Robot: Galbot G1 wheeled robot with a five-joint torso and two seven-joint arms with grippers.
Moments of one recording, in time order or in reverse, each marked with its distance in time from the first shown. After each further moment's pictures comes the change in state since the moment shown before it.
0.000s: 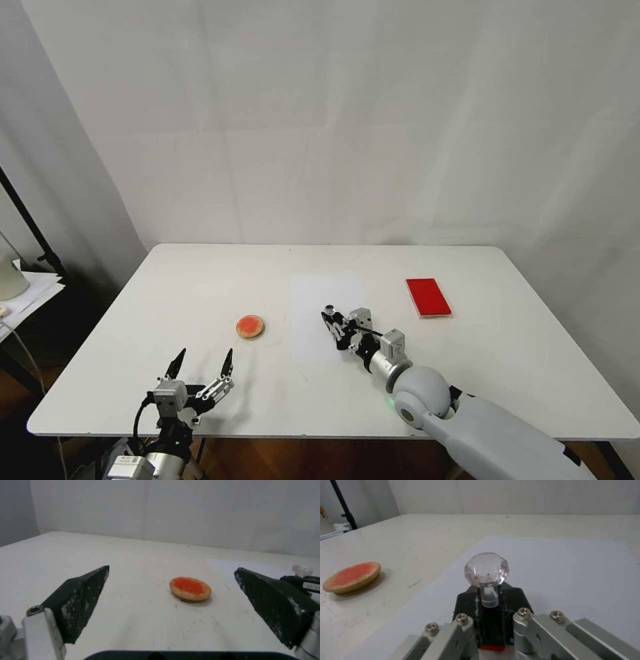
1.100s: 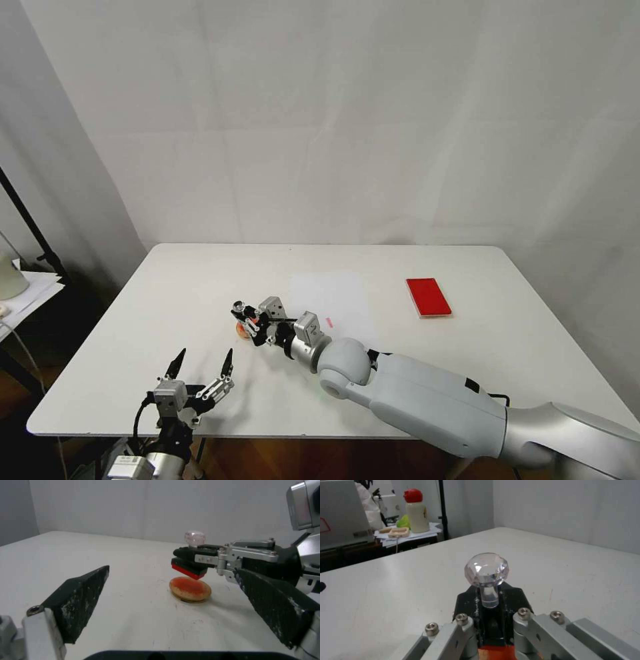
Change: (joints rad) left arm 0.000 0.000 0.000 0.000 0.000 0.000 0.000; right arm 0.338 0.268 -0.361 -0.183 0.012 0.047 -0.076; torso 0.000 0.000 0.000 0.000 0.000
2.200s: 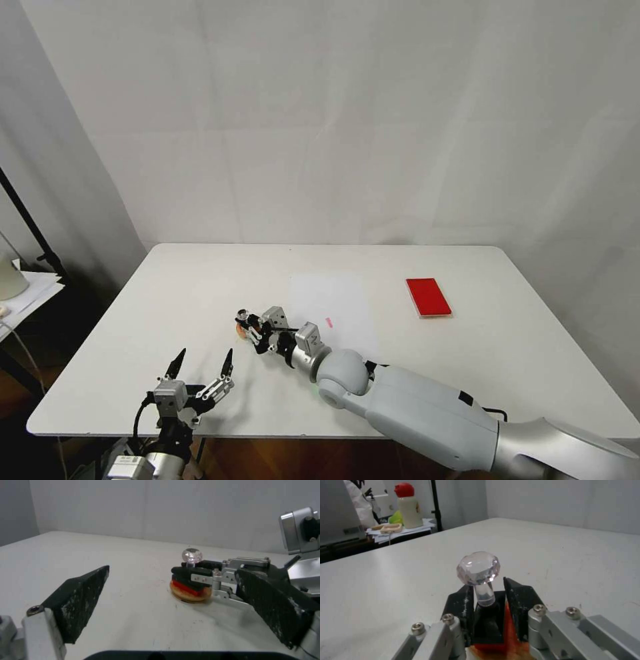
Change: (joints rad) left arm 0.000 0.000 0.000 0.000 0.000 0.000 0.000; right arm -0.047 0.016 0.020 -0.045 -0.013 0.023 -0.005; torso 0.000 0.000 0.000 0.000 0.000
